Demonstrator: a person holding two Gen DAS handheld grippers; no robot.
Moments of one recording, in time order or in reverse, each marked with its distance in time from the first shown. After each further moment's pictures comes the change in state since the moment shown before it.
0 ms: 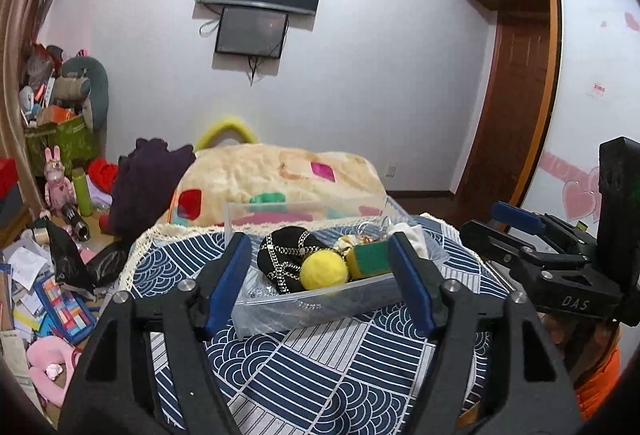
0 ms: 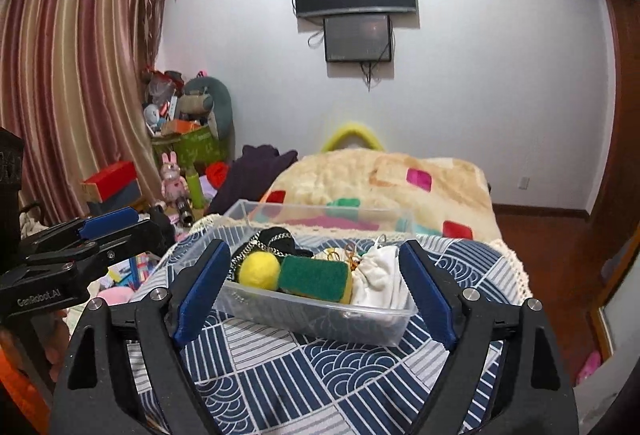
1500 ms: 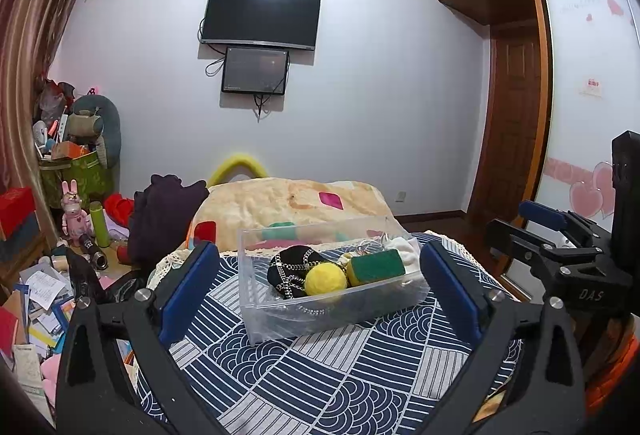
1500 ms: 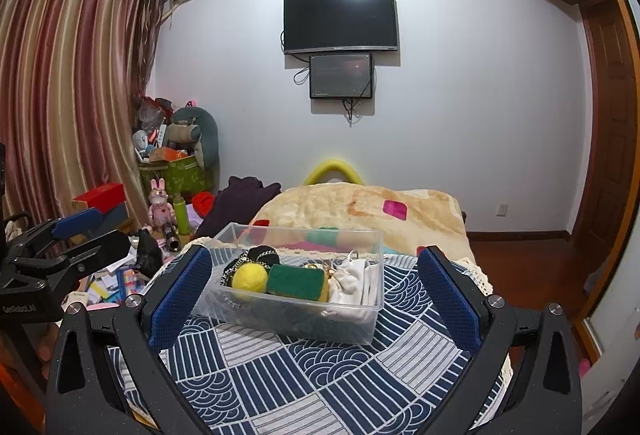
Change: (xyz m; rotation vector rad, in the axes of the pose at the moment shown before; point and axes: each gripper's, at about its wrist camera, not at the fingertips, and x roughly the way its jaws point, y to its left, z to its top) left arm -0.037 -0.013 -0.013 0.057 -0.121 0.045; right arm -0.040 0.006 -0.013 -0.013 -0.130 -0.076
